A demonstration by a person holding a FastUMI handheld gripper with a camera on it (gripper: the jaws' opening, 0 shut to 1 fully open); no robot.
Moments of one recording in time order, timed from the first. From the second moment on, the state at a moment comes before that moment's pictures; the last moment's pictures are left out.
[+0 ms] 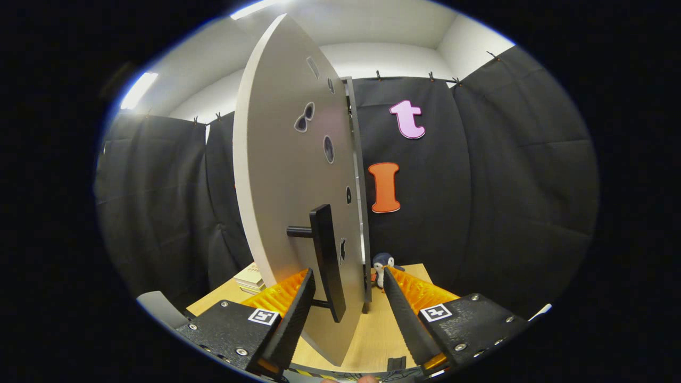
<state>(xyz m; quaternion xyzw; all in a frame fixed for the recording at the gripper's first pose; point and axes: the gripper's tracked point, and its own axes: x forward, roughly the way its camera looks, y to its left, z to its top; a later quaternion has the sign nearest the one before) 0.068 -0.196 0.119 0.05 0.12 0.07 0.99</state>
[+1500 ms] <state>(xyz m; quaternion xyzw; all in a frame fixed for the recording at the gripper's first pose) 0.217 0.076 0.106 0.05 0.13 0.06 0.99</state>
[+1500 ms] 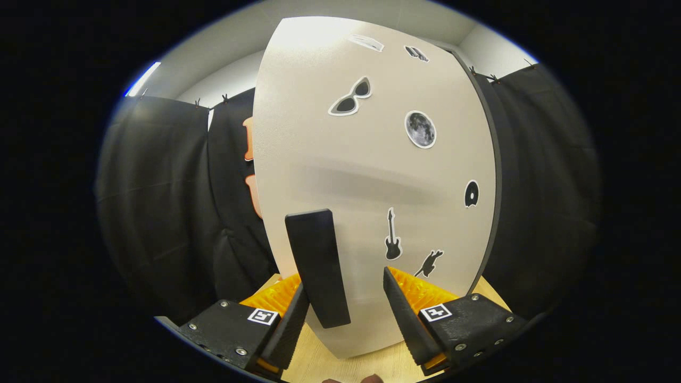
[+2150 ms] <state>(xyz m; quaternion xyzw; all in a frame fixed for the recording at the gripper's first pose) 0.259 0.105 0.103 0.05 0.14 0.06 0.99</state>
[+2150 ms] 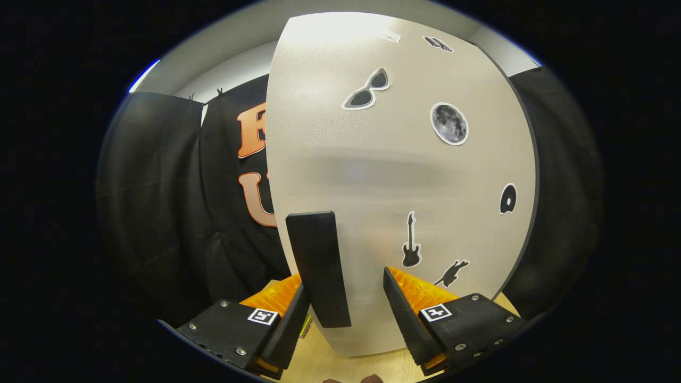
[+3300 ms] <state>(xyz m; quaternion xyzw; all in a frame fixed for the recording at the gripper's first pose) 0.215 0.123 -0.098 -0.01 0.12 0.02 0.99</state>
